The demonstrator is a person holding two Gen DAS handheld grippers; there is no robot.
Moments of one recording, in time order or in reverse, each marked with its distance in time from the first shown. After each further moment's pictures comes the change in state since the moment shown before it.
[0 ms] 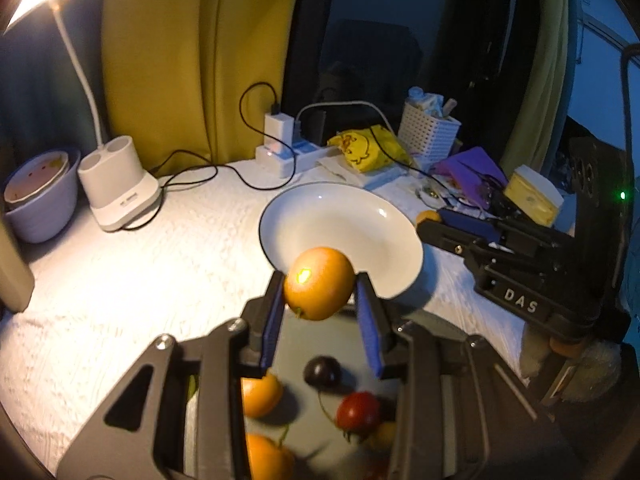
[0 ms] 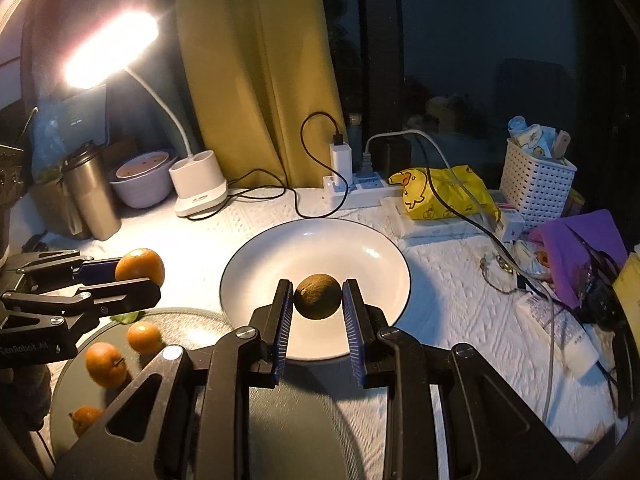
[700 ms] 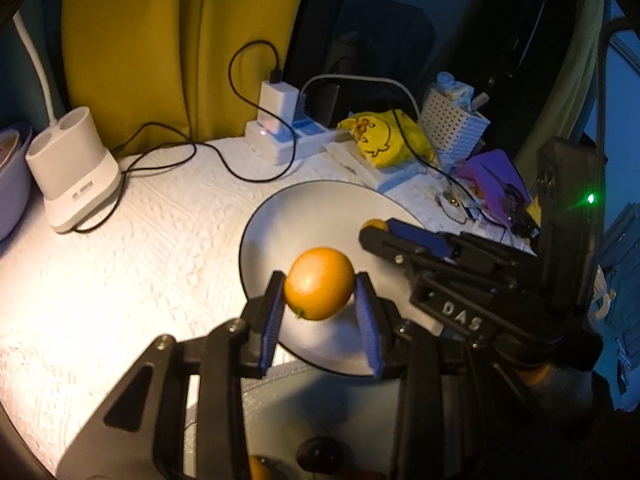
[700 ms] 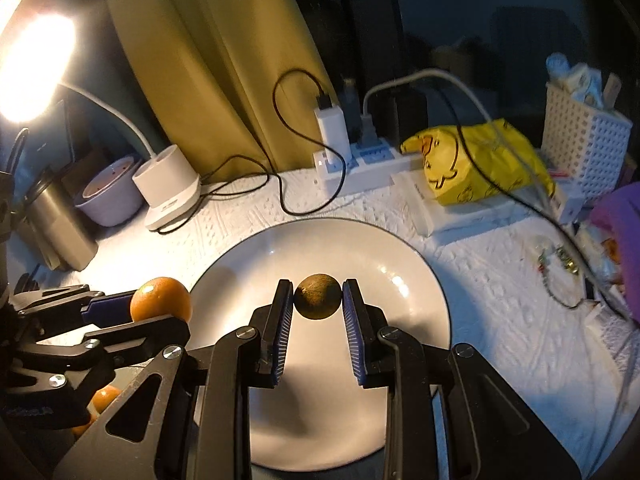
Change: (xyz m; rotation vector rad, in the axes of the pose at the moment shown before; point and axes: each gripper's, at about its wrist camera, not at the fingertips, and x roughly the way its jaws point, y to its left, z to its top) left arm 0.078 0.013 0.033 -0.091 0.121 -0.038; right arm 0.097 -0.025 0.023 0.131 0.122 0.071
